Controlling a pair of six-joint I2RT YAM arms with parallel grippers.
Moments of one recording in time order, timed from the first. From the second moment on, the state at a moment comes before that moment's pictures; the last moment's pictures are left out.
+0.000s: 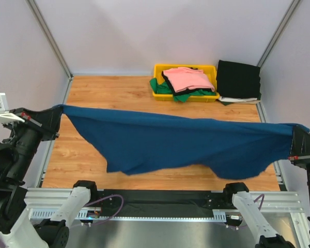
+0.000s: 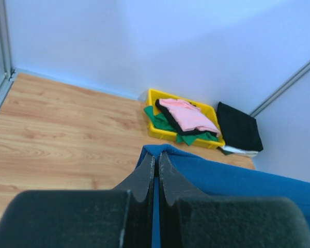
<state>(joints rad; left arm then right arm) -0.08 0.83 1.98 -1.13 0.05 -0.44 0.09 0.64 1.92 -1.12 0.27 0.48</state>
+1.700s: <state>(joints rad) -0.09 1.66 1.10 -0.63 0.01 -0.59 0.09 1.17 0.69 -0.53 -0.11 0.69</state>
